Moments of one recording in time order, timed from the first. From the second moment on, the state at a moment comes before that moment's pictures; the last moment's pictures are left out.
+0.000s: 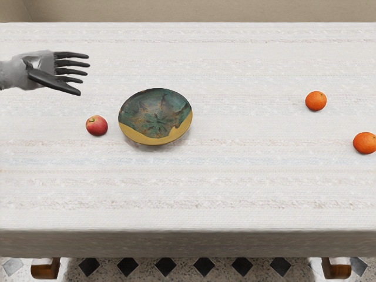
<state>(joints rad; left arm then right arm) -1.19 0.68 -0.07 -0.68 0.06 -0.61 0.03 -0.04 0.00 0.03 0.18 -0.07 -0.05 -0.06</state>
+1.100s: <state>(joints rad) -1.78 0.78 0.61 -1.38 0.46 -0.26 0.23 -0.05 0.00 0.02 0.18 -0.07 -0.05 -0.06</state>
